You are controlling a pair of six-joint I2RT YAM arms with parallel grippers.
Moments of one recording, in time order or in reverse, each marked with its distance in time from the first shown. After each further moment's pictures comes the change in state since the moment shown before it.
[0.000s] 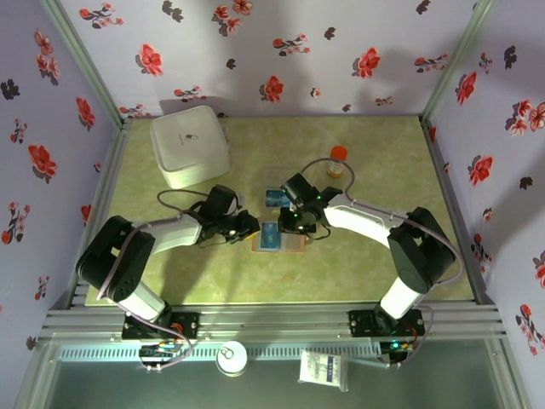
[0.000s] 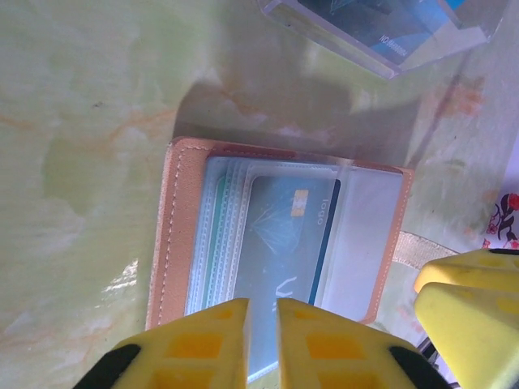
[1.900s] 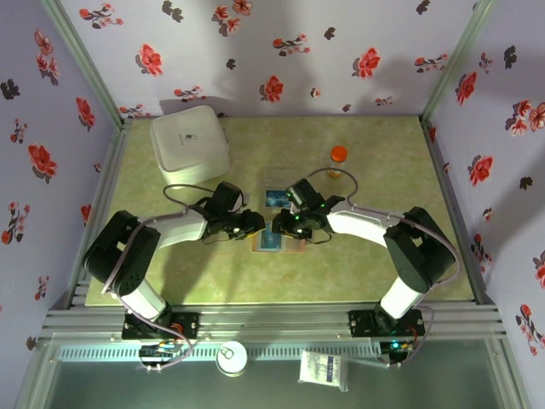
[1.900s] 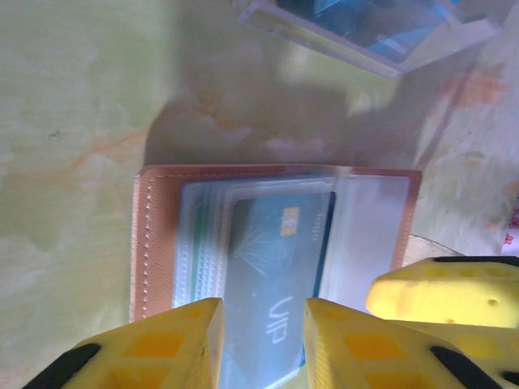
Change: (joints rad) left arm -0.019 0.058 0.071 -0.058 -0.022 0.046; right arm -0.027 0.000 -0.123 0.235 -0.144 0.126
